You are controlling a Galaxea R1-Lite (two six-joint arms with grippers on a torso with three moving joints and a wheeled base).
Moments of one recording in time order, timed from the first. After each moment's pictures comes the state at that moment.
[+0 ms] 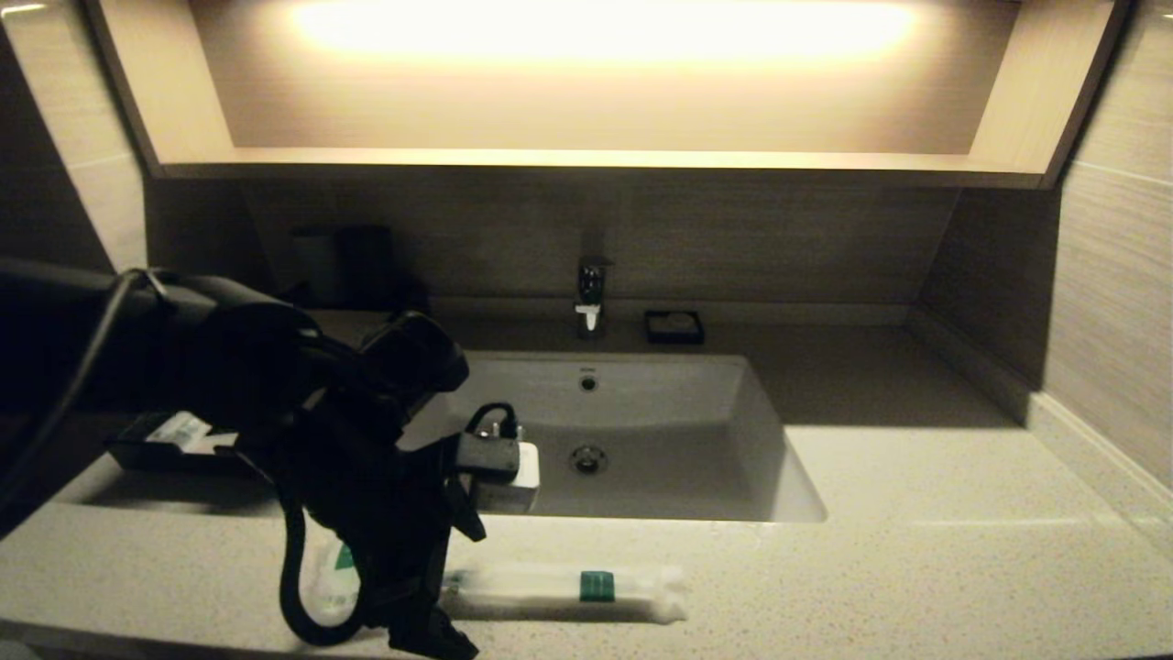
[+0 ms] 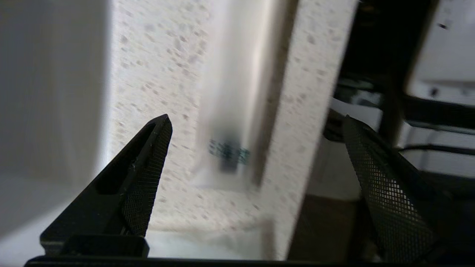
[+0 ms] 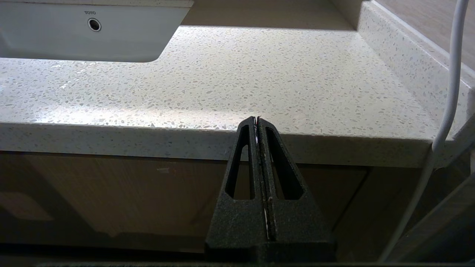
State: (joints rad) left arm -0.53 1.80 -1.27 0.75 -0.35 0.90; right arm 0.00 0.00 0.00 0.00 0.01 -0.02
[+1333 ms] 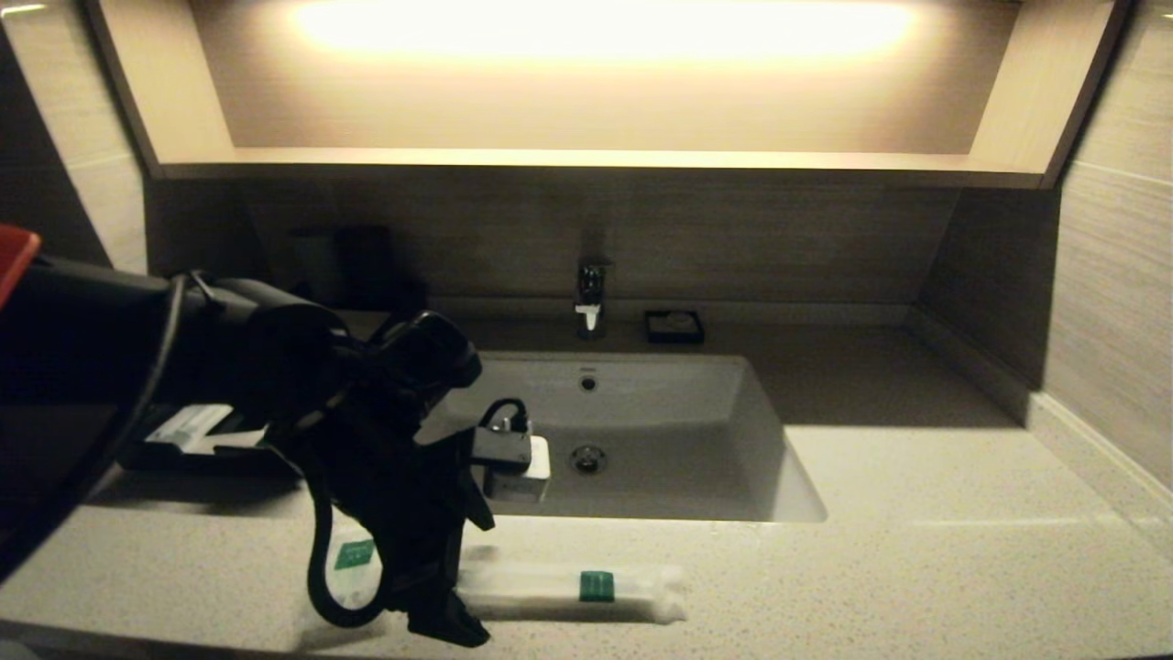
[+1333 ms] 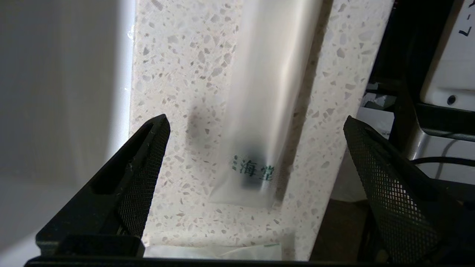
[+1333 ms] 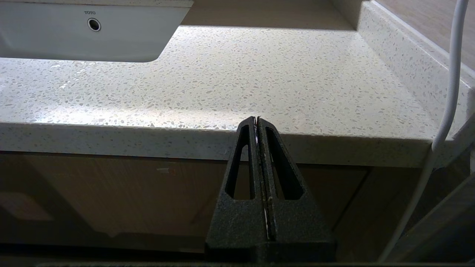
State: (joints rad) left arm -0.53 1.84 -1.29 0.71 -0.34 0.90; right arm 0.00 0.00 0.00 0.00 0.01 -0.02
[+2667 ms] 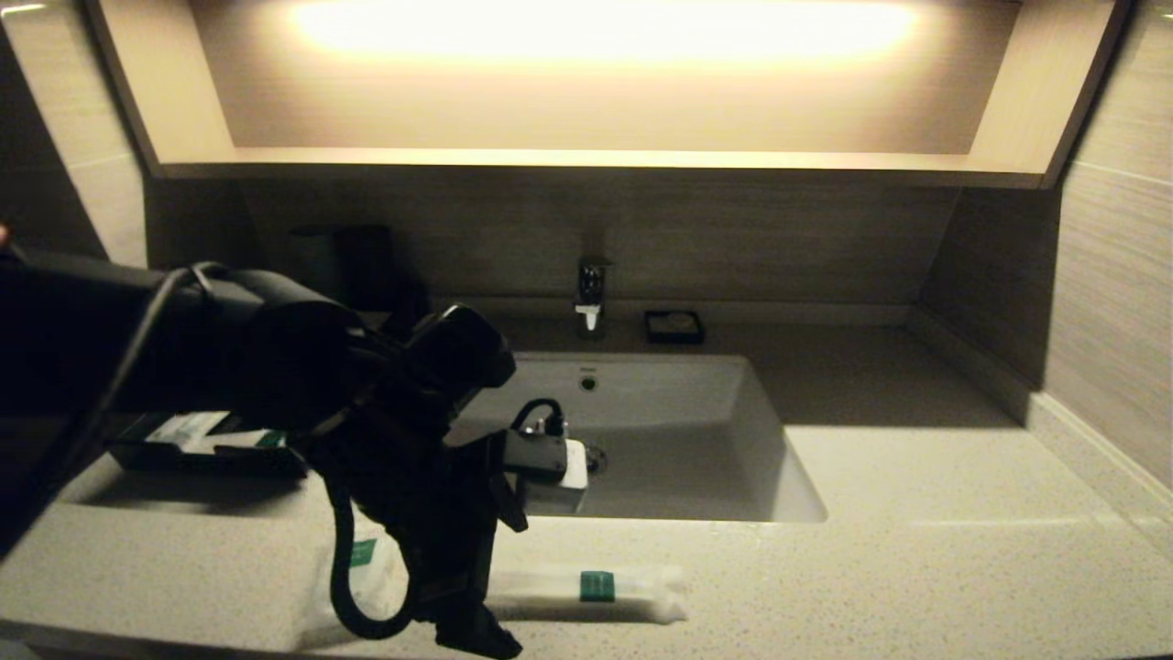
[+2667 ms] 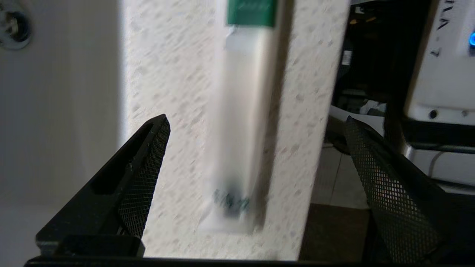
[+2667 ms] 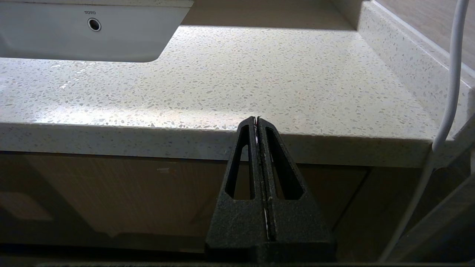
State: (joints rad) left arm -0.63 1.83 -1.33 0.71 -0.34 0.87; right arm 0.00 0.00 0.00 0.00 0.01 -0.02
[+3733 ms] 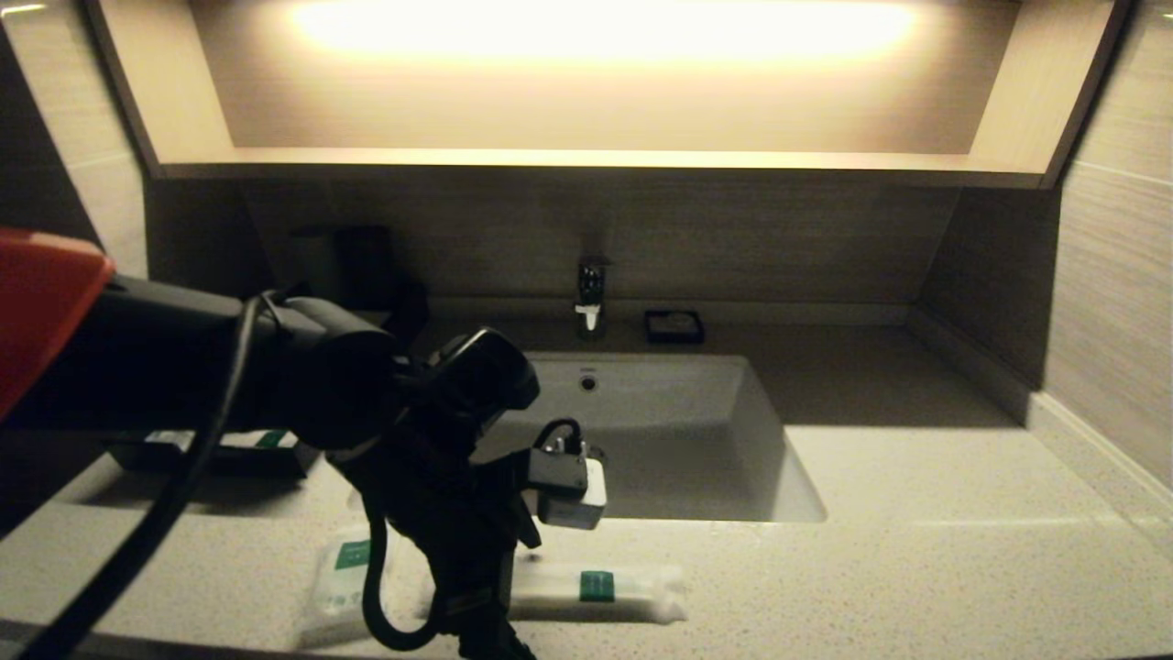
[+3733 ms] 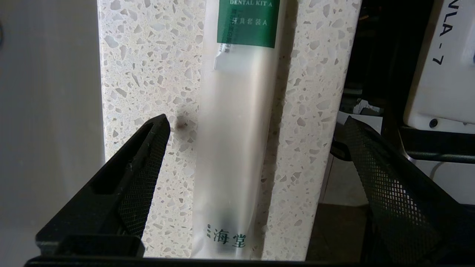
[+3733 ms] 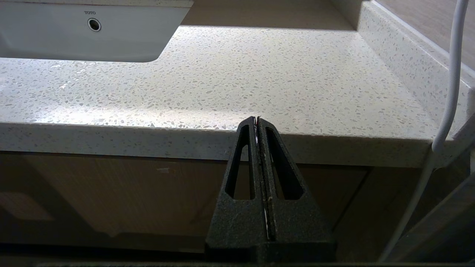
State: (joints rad) left arm -0.65 1.88 -1.32 0.67 -0.34 0.85; right arm 0.00 0.00 0.00 0.00 0.01 -0.02
